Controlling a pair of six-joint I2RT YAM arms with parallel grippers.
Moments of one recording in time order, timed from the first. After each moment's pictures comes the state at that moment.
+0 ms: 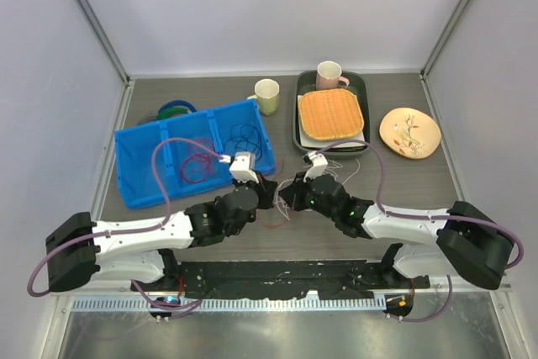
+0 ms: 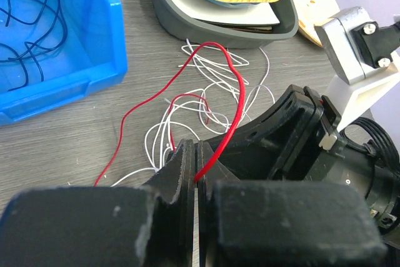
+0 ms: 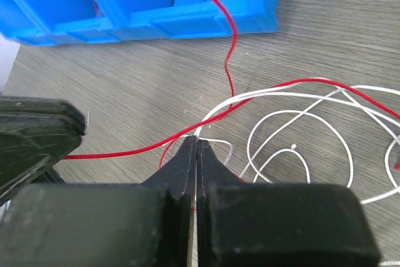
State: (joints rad) left arm -1.18 1.15 0.61 0.19 -0.67 -0.76; right arm 0.93 1.25 0.43 0.42 0.13 0.66
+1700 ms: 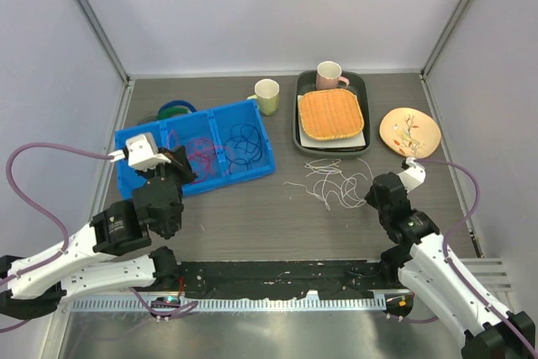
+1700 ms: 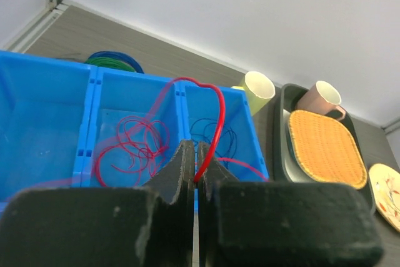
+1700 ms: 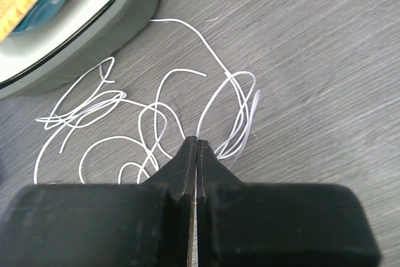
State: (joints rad) left arm -1.18 0.66 0.94 -0.46 -1.33 -0.56; right arm 0.38 0.63 0.36 -0.44 0.53 0.81
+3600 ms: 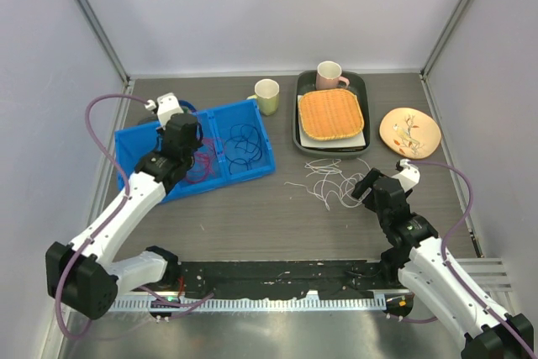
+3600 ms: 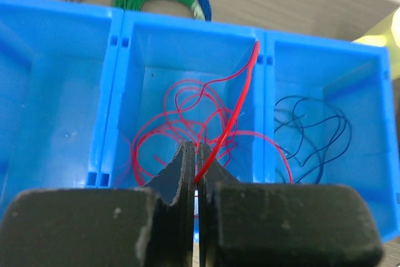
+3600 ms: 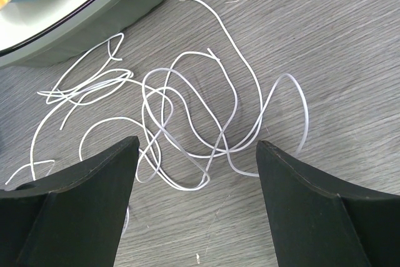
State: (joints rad) left arm -0.41 1.10 0.94 -0.35 -0.62 -0.49; right arm 0.38 0.57 0.29 -0.37 0.43 0.73
